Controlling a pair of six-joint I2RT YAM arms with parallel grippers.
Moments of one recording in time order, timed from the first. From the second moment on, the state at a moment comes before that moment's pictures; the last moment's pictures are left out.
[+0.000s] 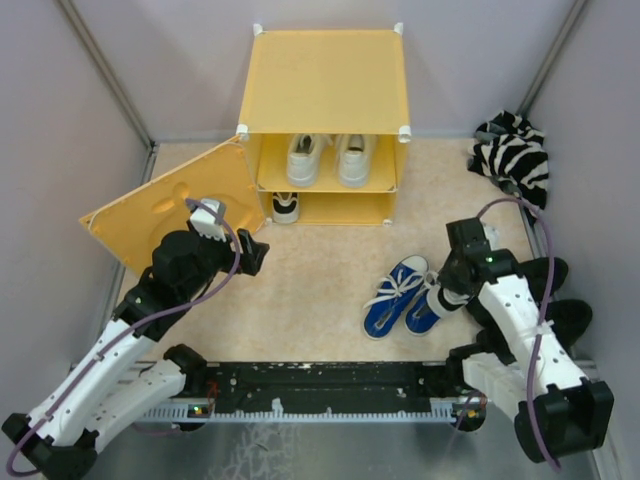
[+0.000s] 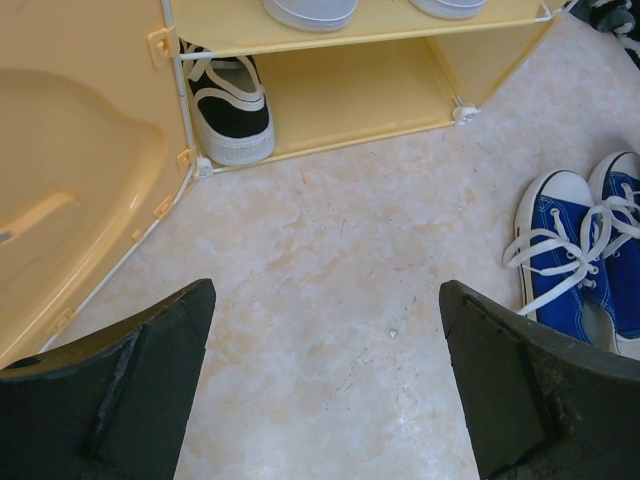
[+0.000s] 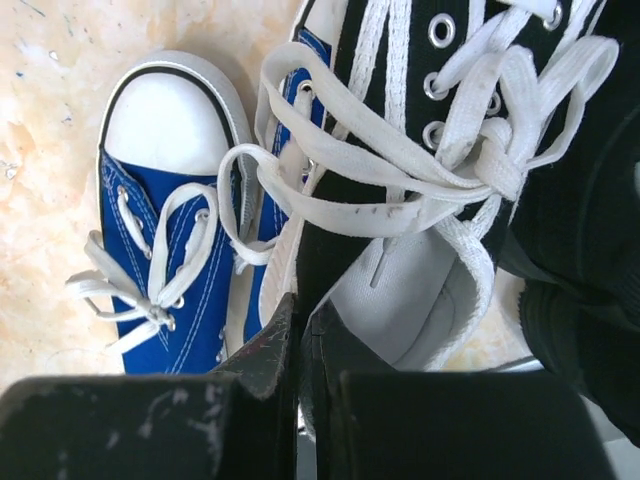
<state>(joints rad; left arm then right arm) -0.60 0.68 0.76 -0.36 -0.13 -0.27 0.20 0.95 0.79 -0.95 0.22 0.66</state>
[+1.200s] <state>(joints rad) -0.60 0.66 0.79 -0.41 -0.17 -0.27 1.22 1.62 1.07 -0.45 0.43 0.77</state>
